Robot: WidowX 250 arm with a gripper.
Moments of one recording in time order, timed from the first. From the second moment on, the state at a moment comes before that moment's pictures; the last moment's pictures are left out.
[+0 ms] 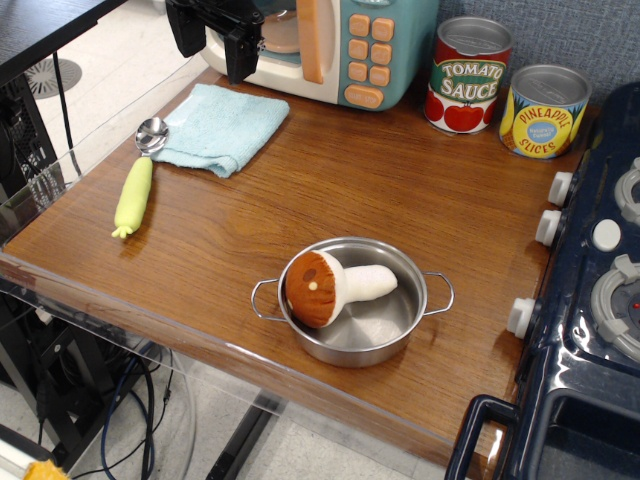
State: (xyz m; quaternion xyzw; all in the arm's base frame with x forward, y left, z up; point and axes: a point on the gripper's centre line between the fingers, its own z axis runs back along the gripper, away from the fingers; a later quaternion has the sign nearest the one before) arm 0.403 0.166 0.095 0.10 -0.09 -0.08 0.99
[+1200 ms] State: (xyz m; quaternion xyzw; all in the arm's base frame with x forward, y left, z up) arm 0.333 0.195 0.063 0.07 -0.04 -0.02 1.00
